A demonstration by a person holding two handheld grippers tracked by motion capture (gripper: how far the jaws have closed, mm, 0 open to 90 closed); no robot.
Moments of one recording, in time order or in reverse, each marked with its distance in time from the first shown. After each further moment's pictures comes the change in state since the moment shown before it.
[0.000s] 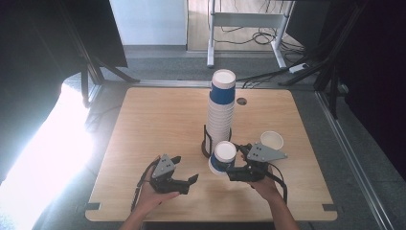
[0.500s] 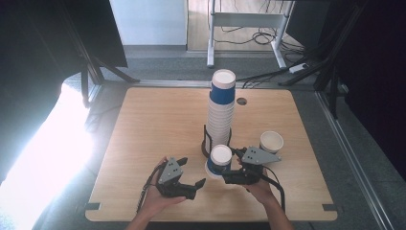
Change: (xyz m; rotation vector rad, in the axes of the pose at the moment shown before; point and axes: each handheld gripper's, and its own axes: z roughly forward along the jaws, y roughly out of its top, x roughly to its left) left arm -0.023 0.010 0.007 -0.024 -0.031 0.057; right arm 0.007 -0.013 0.012 0.017 -0.001 0.033
